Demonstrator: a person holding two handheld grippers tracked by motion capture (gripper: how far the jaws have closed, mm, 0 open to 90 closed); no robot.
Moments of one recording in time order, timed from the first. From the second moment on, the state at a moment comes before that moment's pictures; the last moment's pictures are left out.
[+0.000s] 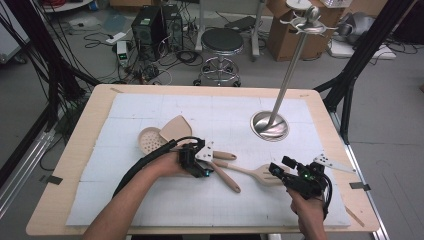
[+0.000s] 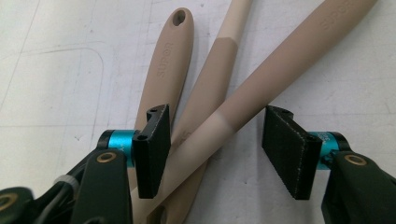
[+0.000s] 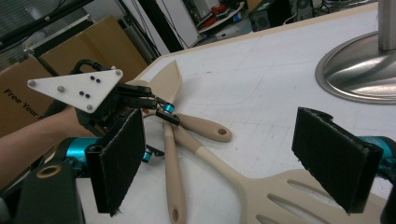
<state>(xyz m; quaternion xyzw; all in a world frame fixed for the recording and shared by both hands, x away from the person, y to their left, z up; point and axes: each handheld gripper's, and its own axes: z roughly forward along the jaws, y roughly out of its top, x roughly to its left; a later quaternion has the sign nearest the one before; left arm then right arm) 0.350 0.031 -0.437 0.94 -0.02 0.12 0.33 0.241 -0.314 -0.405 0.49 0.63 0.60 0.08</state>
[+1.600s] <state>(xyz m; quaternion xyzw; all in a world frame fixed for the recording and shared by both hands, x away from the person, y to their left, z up) 0.369 0.025 -0.421 0.94 -0.06 0.10 0.32 0.236 -0.328 -0.406 0.50 0.61 0.61 0.09</state>
